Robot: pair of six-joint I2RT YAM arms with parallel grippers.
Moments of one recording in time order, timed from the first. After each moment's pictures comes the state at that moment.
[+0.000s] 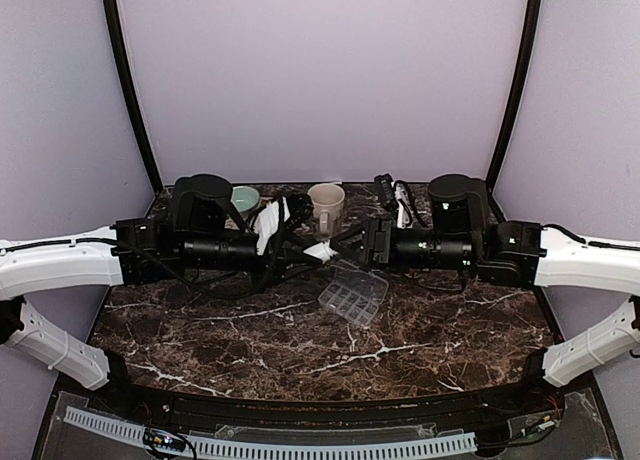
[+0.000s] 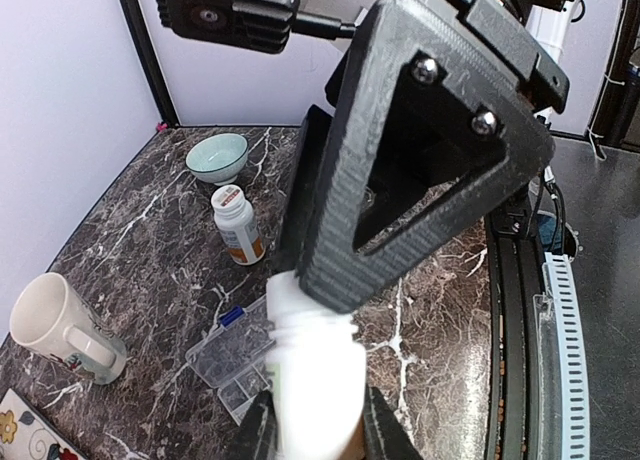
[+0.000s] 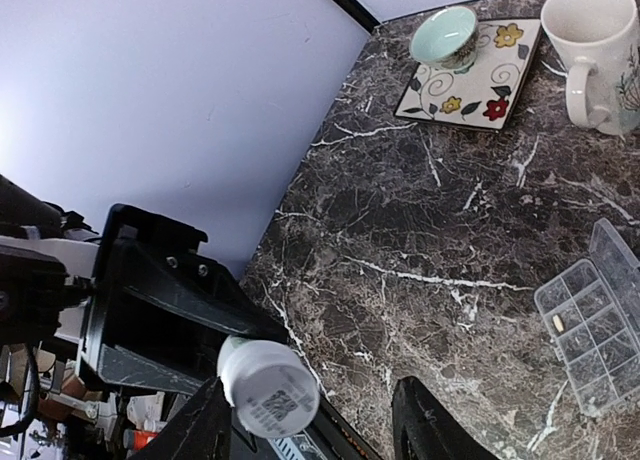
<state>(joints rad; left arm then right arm) -1.03 1.28 1.03 -0.14 0.22 0.20 1.06 1.22 0.98 -0.08 -0.10 0.84</state>
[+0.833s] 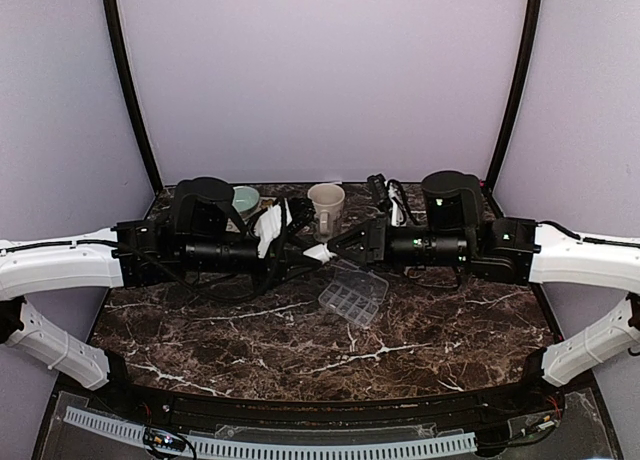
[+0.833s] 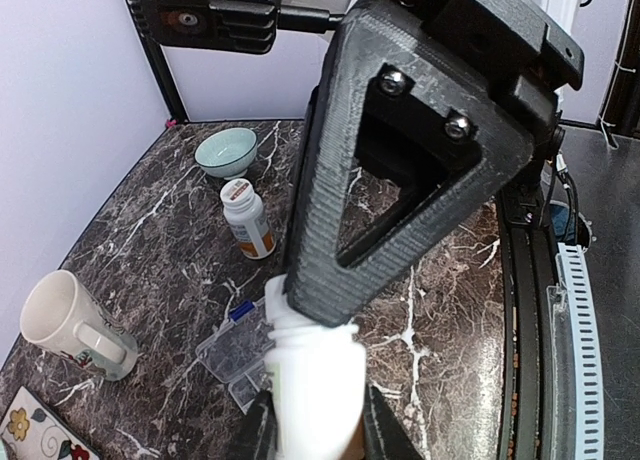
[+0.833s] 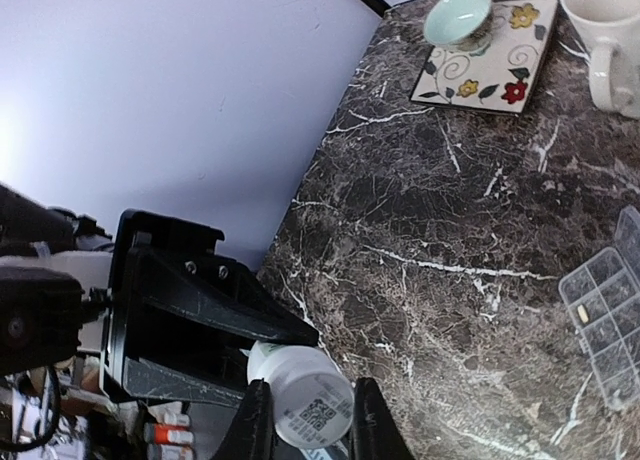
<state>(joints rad) -1.04 1.28 1.02 -0.14 0.18 0.23 1.06 1.26 1.01 -0.09 -0.15 0.89</state>
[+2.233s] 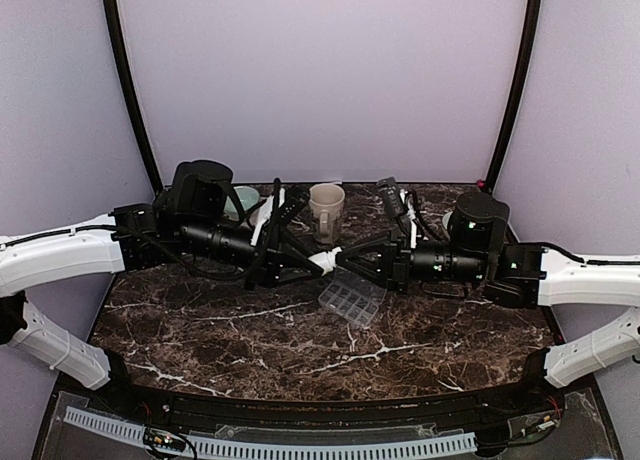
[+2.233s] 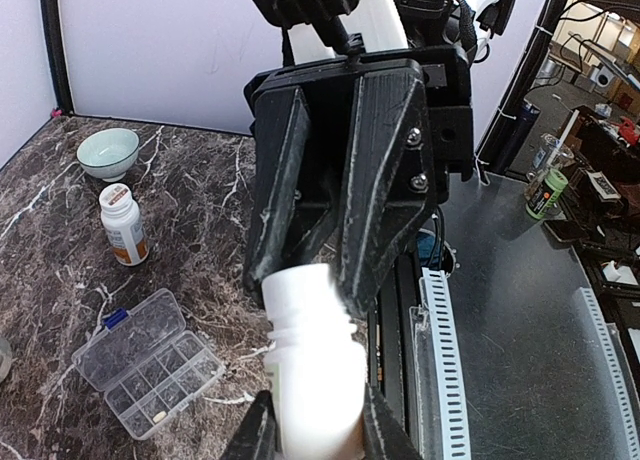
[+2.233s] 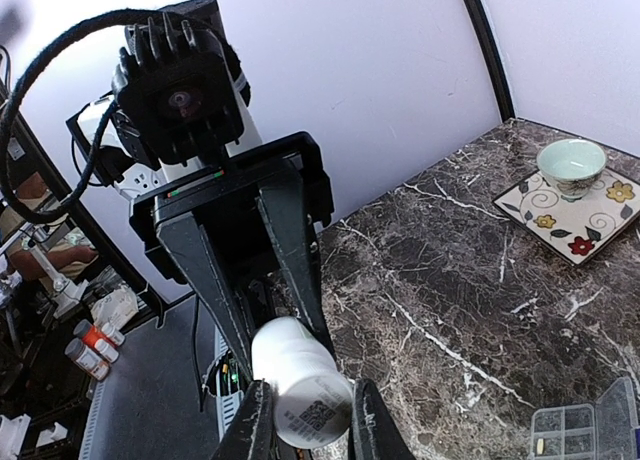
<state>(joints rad) -0.97 1.30 1.10 -0.23 0.56 0.04 1.03 1.15 0.78 0.27 -0.34 0.41</state>
